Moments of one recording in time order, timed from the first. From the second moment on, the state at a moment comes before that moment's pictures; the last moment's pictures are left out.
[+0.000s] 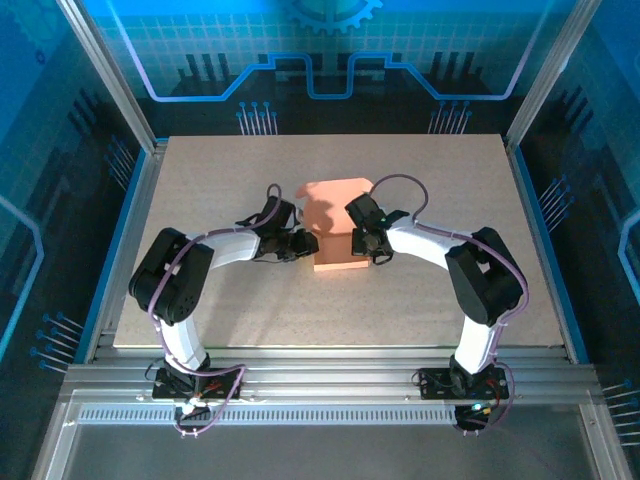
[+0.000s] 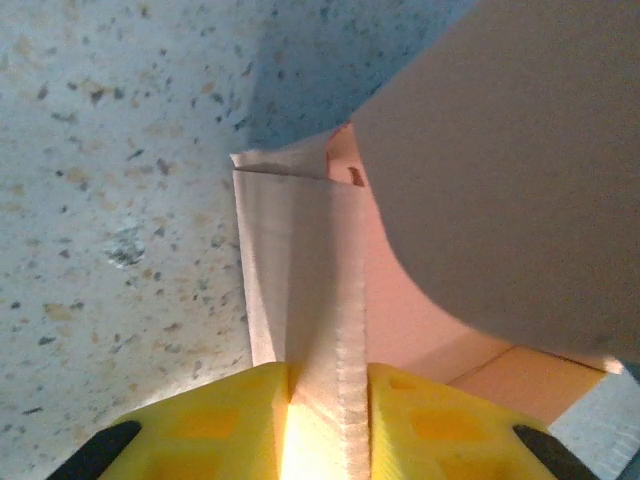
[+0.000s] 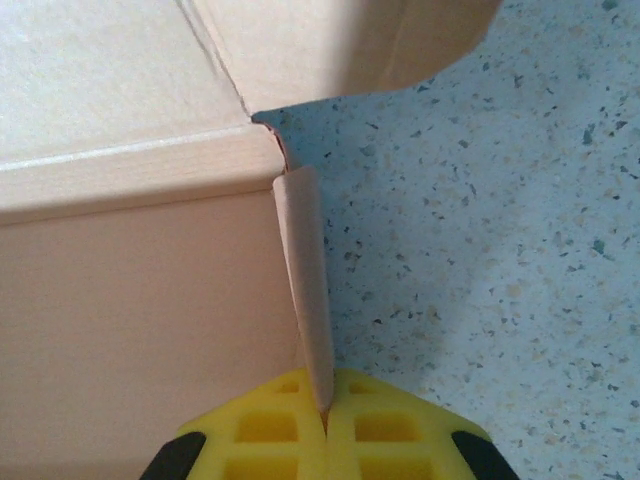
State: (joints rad) left arm -0.43 1.81 0.98 -0.14 0.39 -0.71; right arm 0.58 1.81 1.16 -0.53 0.20 0.63
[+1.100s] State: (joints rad) left arm -0.58 1.92 1.31 -0.62 -0.07 -0.76; right arm 0.69 1.84 1.17 -0.56 0.34 0.78
